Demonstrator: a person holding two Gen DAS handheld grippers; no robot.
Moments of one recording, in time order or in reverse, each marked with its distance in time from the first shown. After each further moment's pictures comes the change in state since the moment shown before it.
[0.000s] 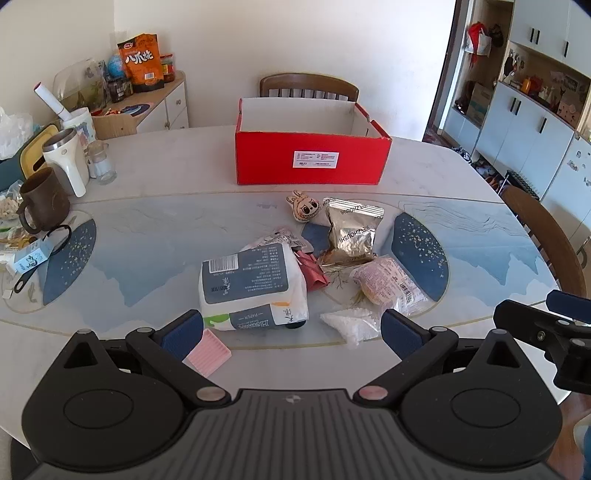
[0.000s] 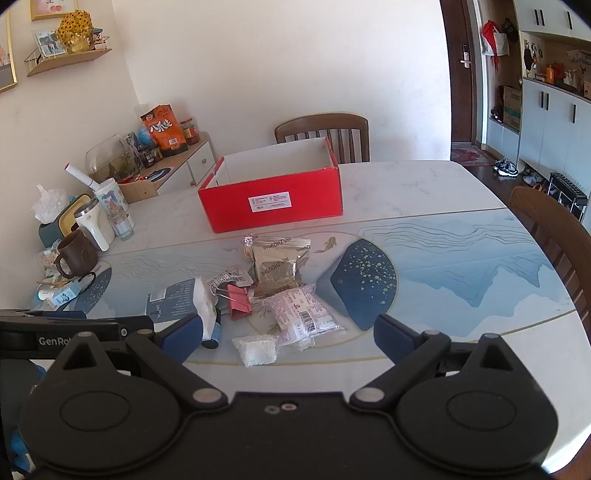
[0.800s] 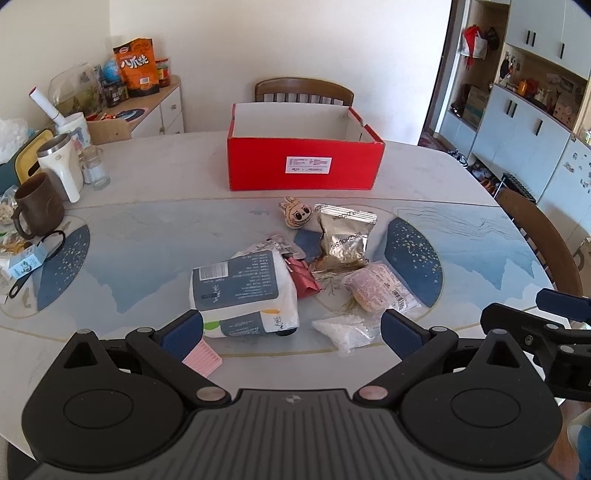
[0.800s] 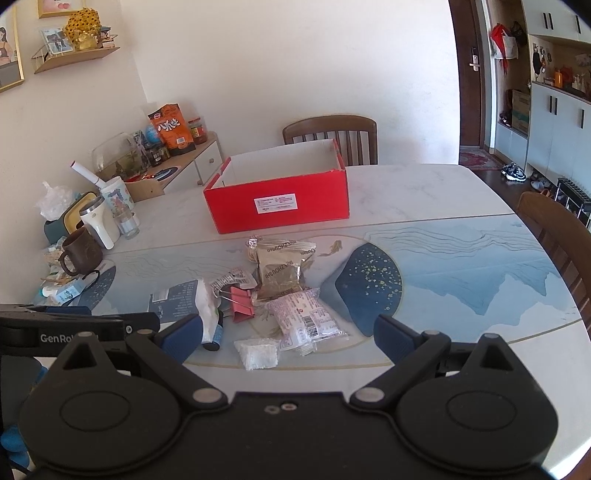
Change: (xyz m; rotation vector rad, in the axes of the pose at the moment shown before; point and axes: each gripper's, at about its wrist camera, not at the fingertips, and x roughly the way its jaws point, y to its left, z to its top) left arm 0.002 -0.007 0.003 0.001 -0.017 -0.010; right arm 0.004 -0.001 0.002 -0.019 -0.004 0.021
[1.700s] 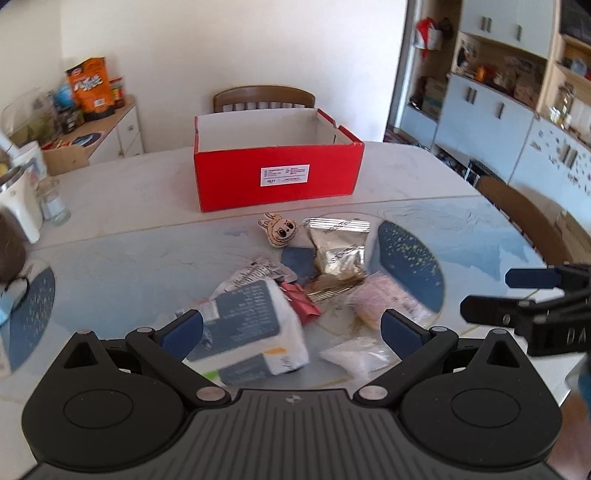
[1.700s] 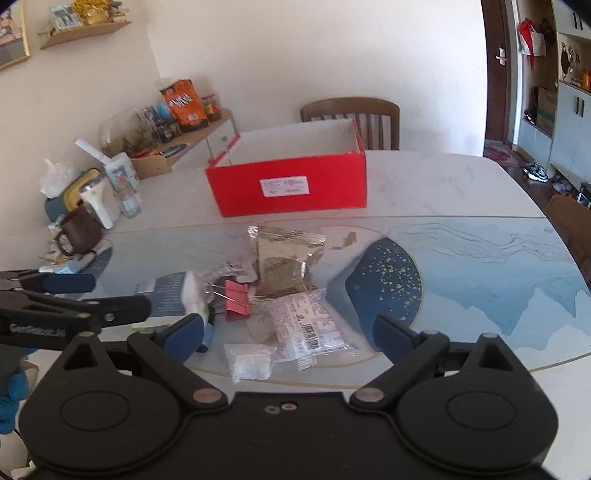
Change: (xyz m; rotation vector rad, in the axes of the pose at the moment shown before) left arm 0.050 0.026 0.016 0.139 -0.036 -0.112; right arm 0.059 -0.014 0.014 -0.048 0.076 0.045
